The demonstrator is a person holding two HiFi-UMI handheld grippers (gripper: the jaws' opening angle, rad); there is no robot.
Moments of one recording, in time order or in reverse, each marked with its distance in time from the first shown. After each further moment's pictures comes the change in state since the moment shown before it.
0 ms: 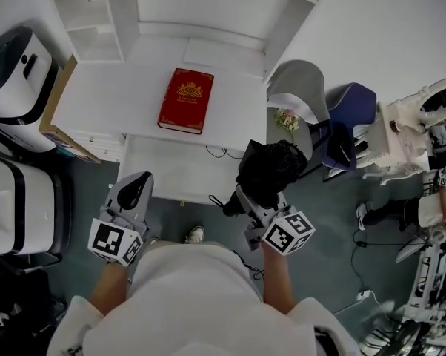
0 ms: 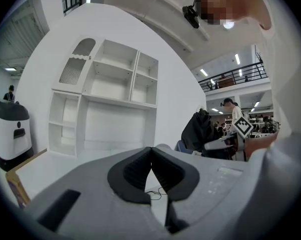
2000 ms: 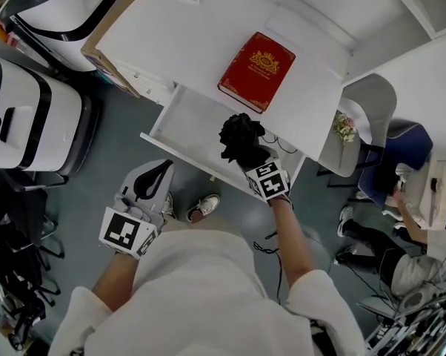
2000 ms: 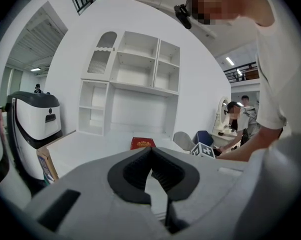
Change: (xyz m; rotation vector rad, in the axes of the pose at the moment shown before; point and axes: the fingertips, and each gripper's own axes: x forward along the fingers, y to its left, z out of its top) left arm -0.042 0.034 -0.067 -0.101 0.137 0.252; right arm 0.171 -0.068 -0.224 -0.622 0.833 0.182
